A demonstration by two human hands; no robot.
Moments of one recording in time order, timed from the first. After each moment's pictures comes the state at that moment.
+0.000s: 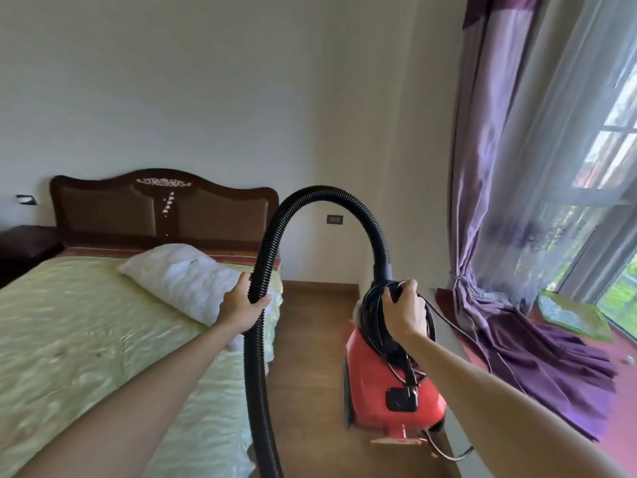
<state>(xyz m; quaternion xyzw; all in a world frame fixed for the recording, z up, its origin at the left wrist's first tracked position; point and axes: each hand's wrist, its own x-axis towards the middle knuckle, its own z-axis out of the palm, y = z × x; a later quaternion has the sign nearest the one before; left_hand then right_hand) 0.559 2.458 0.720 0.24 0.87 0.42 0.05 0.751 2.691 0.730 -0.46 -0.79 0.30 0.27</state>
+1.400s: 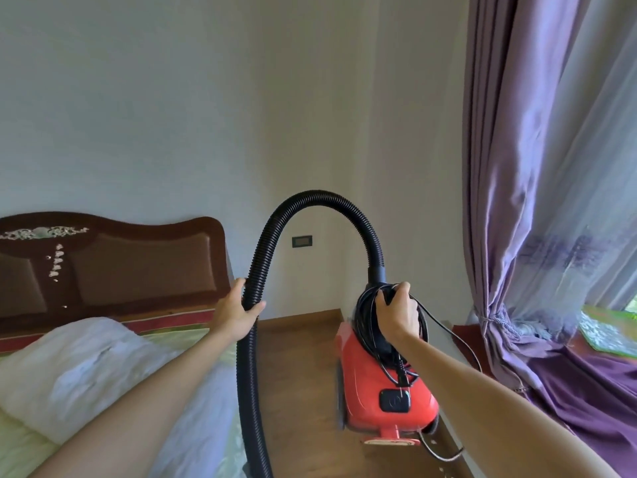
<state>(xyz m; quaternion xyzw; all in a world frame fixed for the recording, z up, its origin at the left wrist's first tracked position) 0.211 2.774 0.699 0.33 0.86 0.37 0.07 0.433 2.972 0.686 -0.54 -0.73 0.31 0.29</state>
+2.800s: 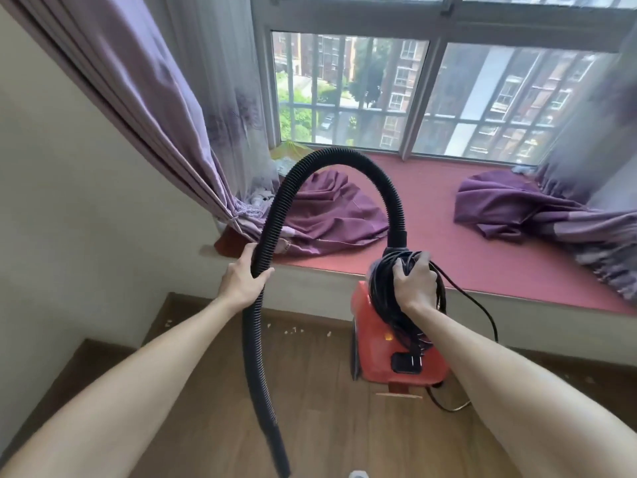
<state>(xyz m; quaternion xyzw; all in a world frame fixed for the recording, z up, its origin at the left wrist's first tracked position) 0.446 3.082 0.578 0.76 0.55 0.17 0.31 0.708 2.922 0.581 -0.89 -0.24 0.12 0.36</state>
